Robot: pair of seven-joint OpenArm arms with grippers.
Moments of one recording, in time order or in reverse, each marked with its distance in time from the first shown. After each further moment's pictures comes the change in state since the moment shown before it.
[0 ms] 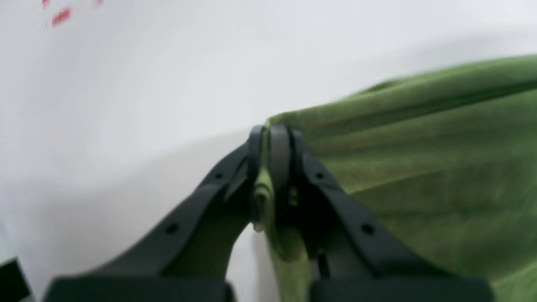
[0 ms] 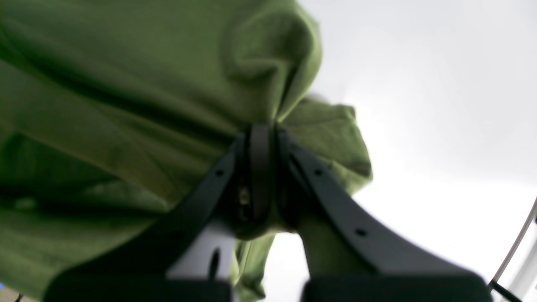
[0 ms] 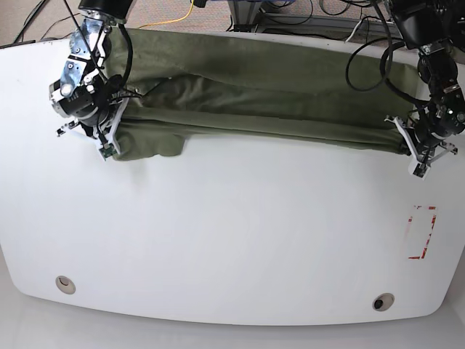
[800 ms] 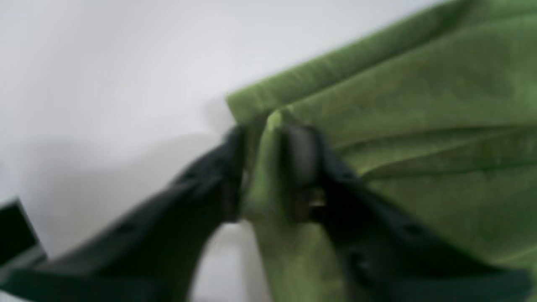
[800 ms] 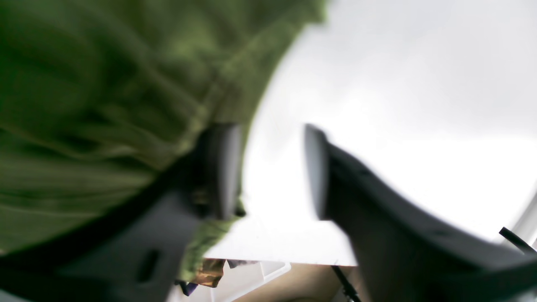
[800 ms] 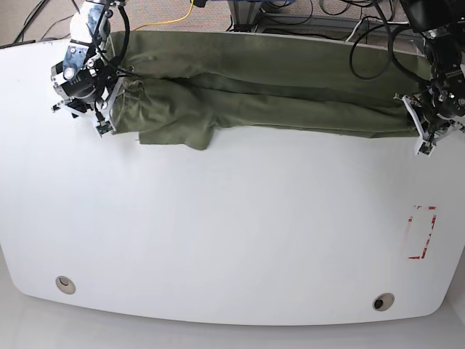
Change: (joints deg) left arm 7.1 -2.7 -0.3 0.0 2.7 0.9 0.4; right arm -6.0 0.5 0.3 0.6 -2.9 -0.5 -1.9
